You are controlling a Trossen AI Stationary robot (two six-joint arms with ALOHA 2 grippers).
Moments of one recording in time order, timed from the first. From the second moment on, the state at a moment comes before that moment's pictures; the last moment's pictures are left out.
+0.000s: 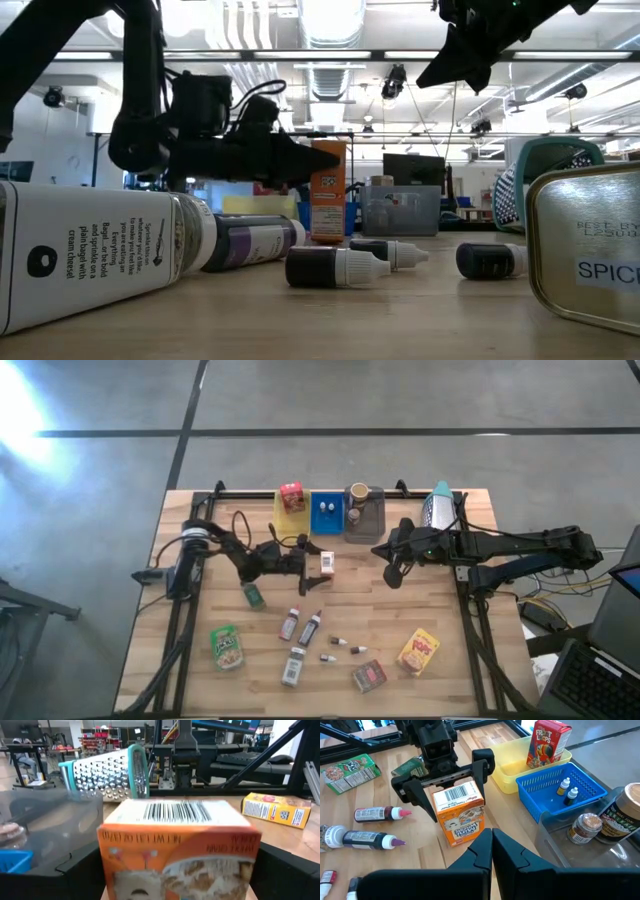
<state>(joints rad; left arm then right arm) 0.20 2.02 0.57 1.49 0.20 0.02 -0.03 1.04 0.78 -0.30 0.24 0.26</state>
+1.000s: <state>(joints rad) 0.20 1.48 0.58 0.88 0.22 0.06 -0.03 1.04 0.78 -0.30 0.24 0.26</state>
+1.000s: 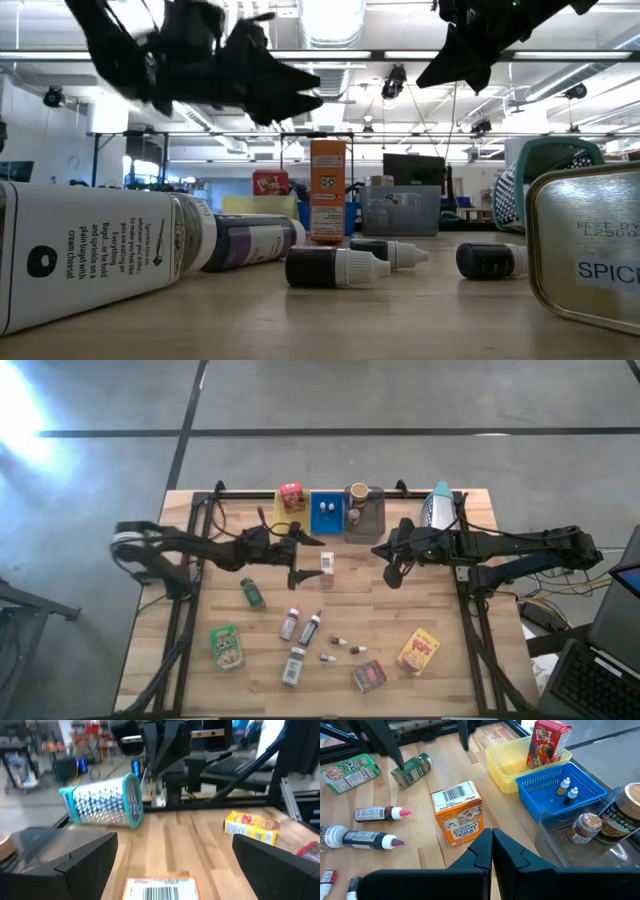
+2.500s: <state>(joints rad) 0.20 0.69 0.62 -0.15 0.06 -0.03 -0.03 1.10 0.78 -0.09 0.23 0.34</state>
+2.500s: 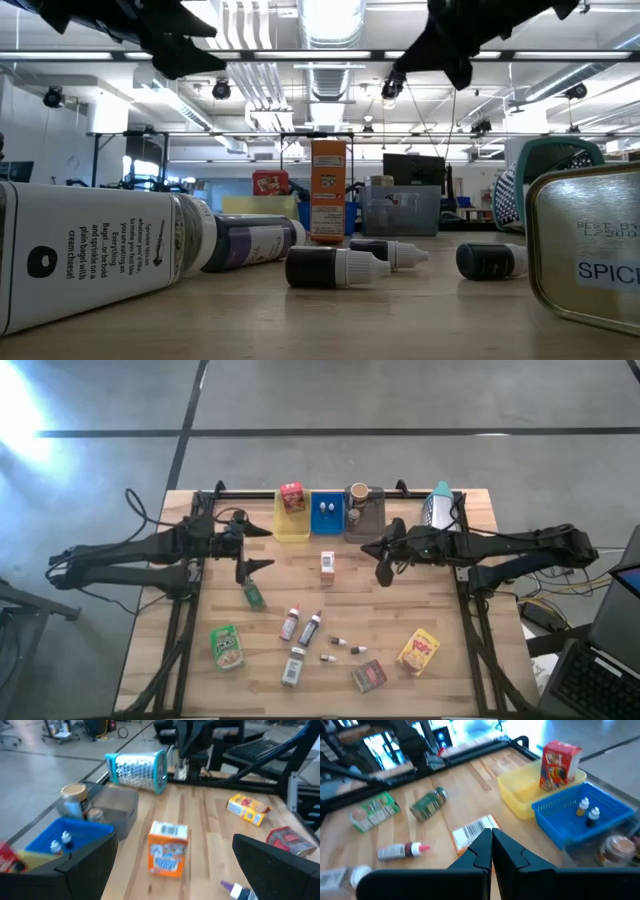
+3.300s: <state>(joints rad) 0.20 0.63 0.62 -0.23 0.01 -0.03 -0.04 1.31 0.85 -0.03 0.29 0.15</state>
